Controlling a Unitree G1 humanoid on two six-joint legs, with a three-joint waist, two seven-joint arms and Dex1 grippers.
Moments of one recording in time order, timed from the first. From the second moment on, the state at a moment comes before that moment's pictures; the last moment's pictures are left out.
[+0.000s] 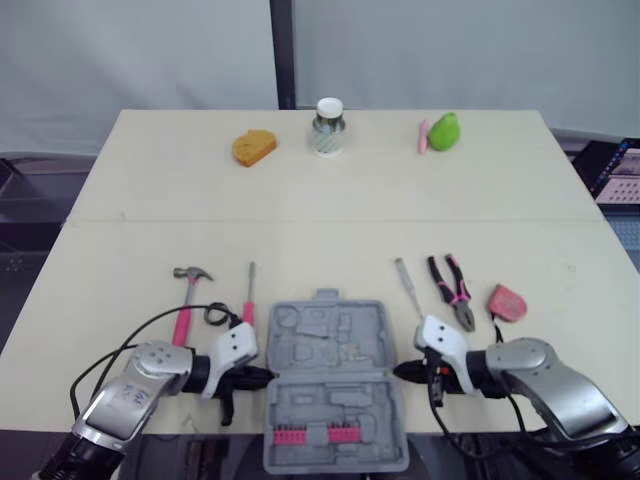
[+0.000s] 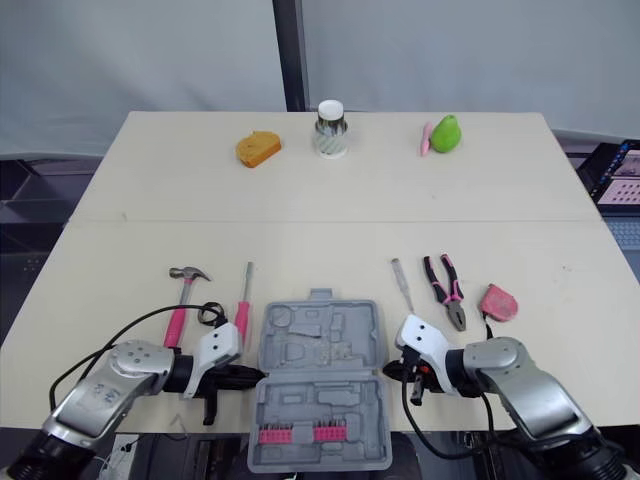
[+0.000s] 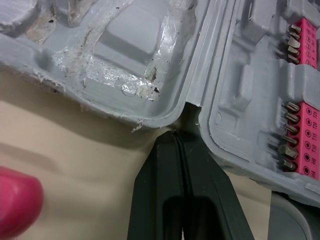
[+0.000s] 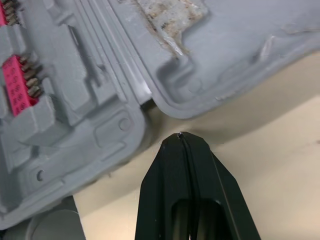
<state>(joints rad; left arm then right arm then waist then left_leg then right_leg) -0.02 0.73 -0.19 -0.27 -0.18 0.57 -1.00 -0.06 -0.79 0.21 -0.34 0.24 0.70 1.01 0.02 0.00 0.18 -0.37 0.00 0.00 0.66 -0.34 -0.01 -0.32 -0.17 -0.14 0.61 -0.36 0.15</state>
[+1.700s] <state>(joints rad) 0.22 0.84 0.63 0.05 -0.38 0.45 -0.81 -0.06 -1.00 -0.37 0.45 0.37 0.34 1.14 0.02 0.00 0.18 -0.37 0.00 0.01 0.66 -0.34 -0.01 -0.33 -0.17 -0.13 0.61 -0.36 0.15</state>
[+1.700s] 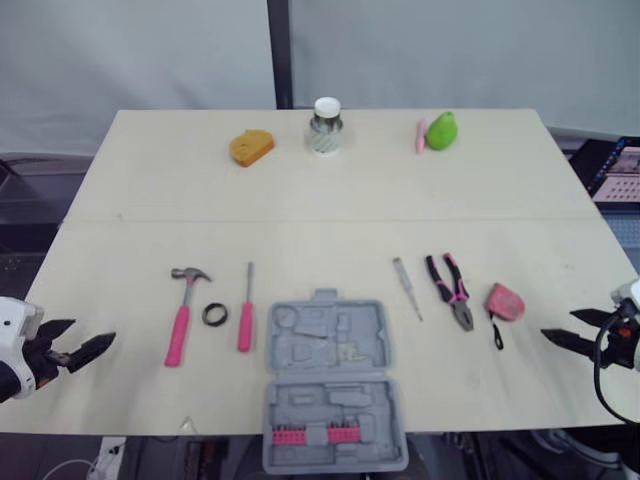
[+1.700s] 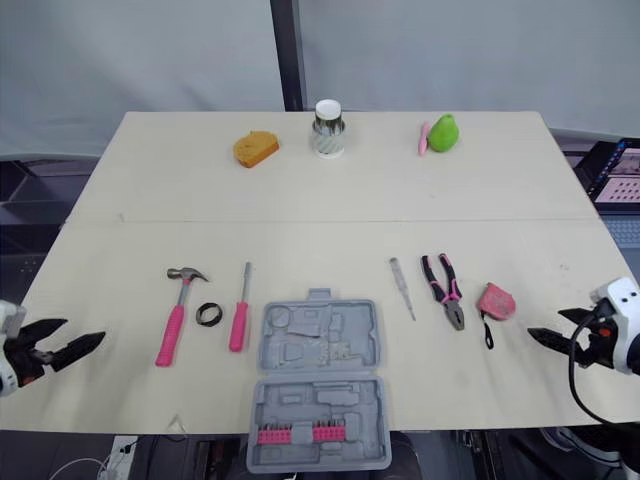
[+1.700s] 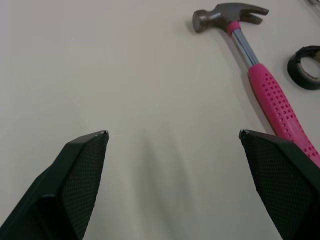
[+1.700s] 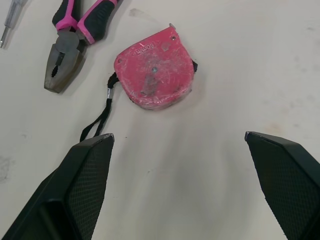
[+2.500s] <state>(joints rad) -0.20 0.88 0.06 0.29 -0.16 -0.05 -1.12 -0.41 -0.74 0.16 -0.59 0.61 0.72 0.98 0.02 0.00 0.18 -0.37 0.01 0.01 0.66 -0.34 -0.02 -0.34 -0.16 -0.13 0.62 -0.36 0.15</state>
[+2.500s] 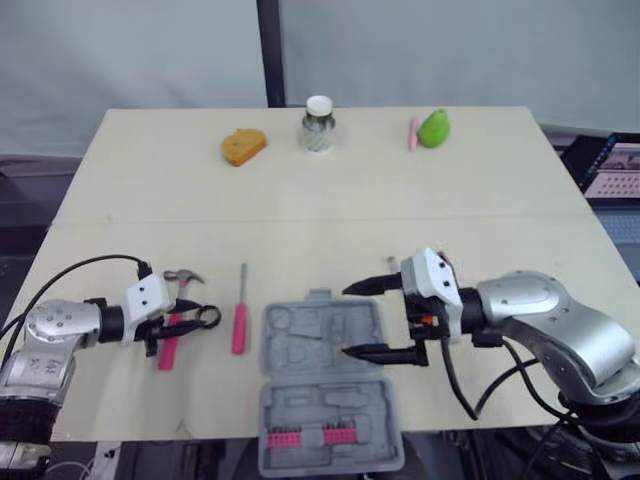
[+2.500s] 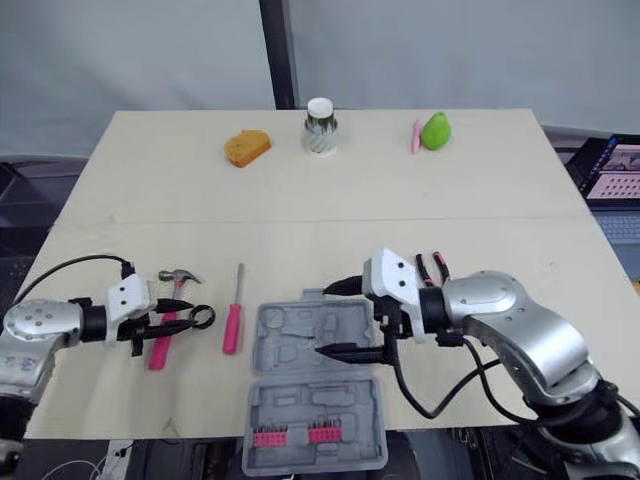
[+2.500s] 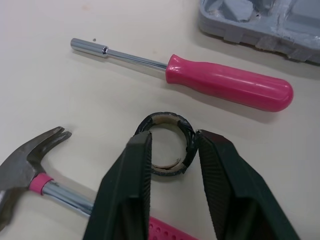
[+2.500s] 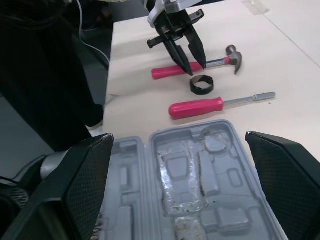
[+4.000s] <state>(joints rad) -0.23 0.86 -0.02 0.37 -0.10 -0.11 -1.14 -0.34 -0.70 0.20 -0.60 0.57 0.70 0.91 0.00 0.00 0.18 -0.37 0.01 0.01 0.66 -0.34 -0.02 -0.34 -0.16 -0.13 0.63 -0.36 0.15</state>
